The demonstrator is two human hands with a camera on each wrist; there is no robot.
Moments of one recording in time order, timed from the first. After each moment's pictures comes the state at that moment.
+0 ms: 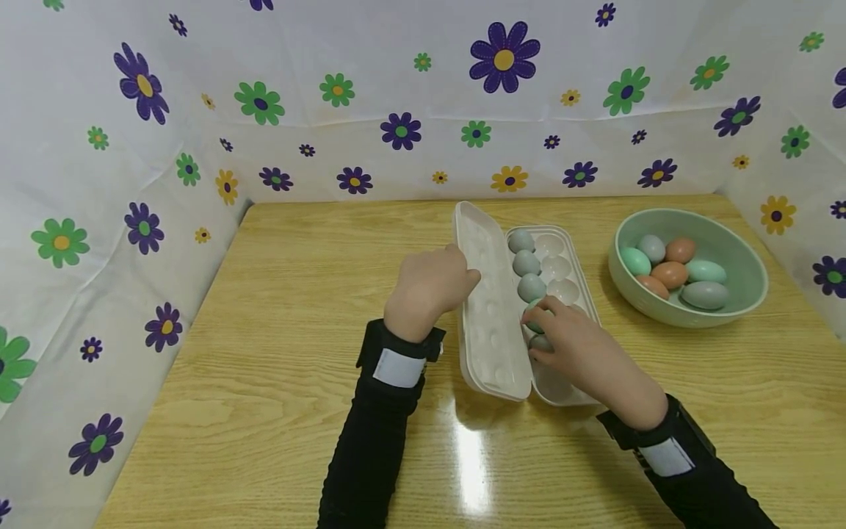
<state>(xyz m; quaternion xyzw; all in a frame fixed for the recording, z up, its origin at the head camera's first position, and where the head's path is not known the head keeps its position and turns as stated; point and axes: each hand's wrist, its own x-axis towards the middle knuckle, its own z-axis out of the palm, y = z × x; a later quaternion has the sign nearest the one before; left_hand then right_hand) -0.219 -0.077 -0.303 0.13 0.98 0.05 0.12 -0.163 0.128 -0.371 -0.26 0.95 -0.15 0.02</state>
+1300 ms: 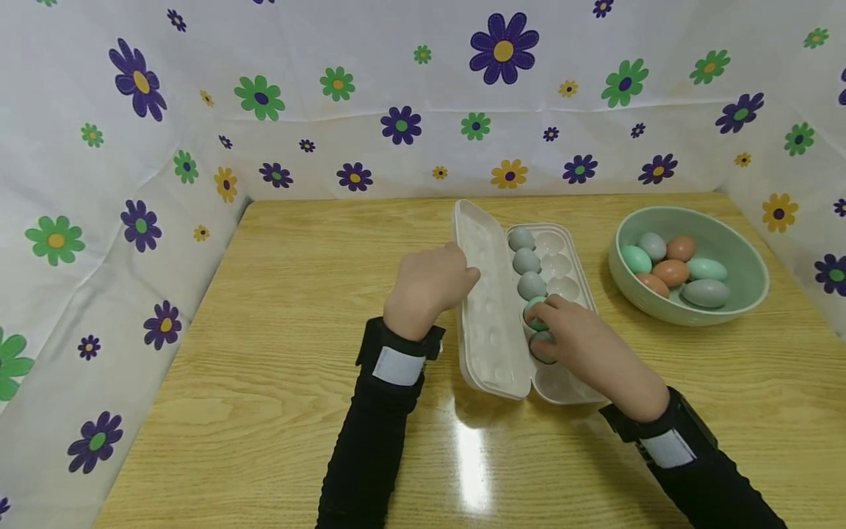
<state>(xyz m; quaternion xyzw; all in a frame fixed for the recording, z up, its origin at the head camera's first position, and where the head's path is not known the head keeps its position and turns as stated) -0.209 -0.083 -0.312 0.14 0.98 0.05 0.11 -0.158 0.127 -0.381 -0.24 0.96 -0.17 0.02</state>
